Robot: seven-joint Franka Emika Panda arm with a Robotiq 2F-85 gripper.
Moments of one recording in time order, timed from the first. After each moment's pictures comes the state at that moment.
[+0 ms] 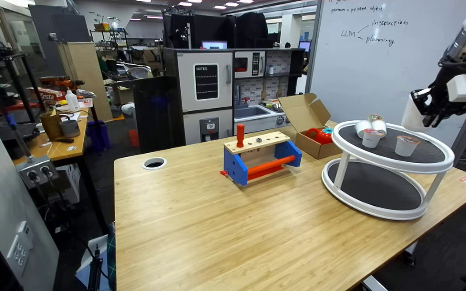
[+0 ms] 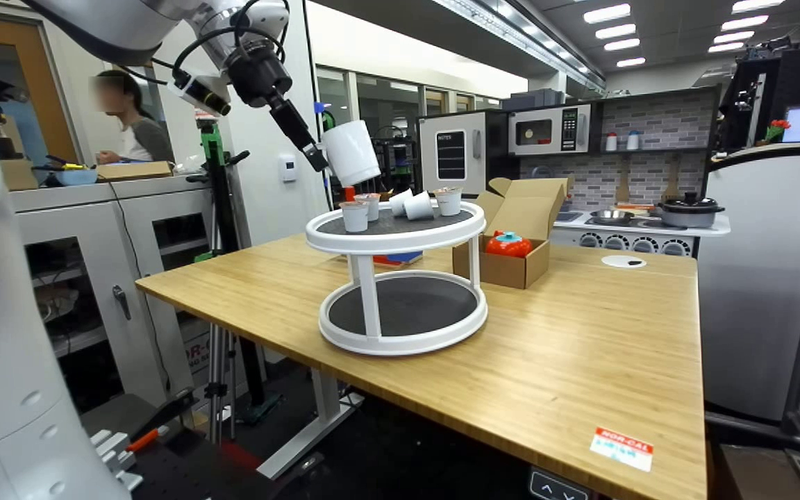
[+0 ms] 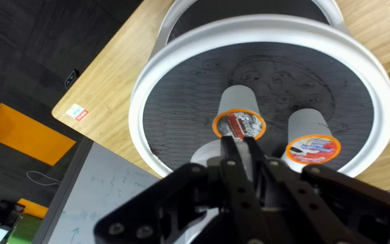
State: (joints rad) arm -0.04 -0.64 0.23 -2.64 -0.41 2.18 1.18
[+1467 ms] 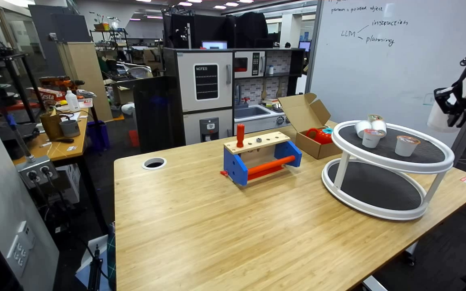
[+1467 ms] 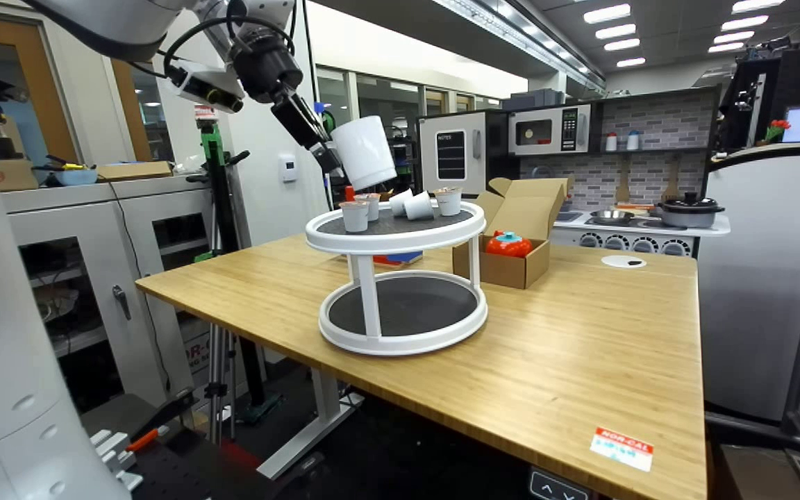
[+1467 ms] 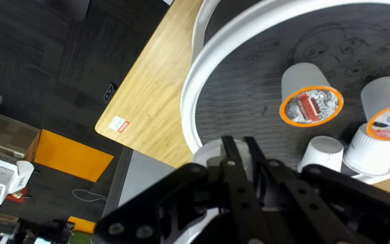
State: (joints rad) arm -0.14 -0.73 0.22 -2.70 -0.40 2.15 1.22
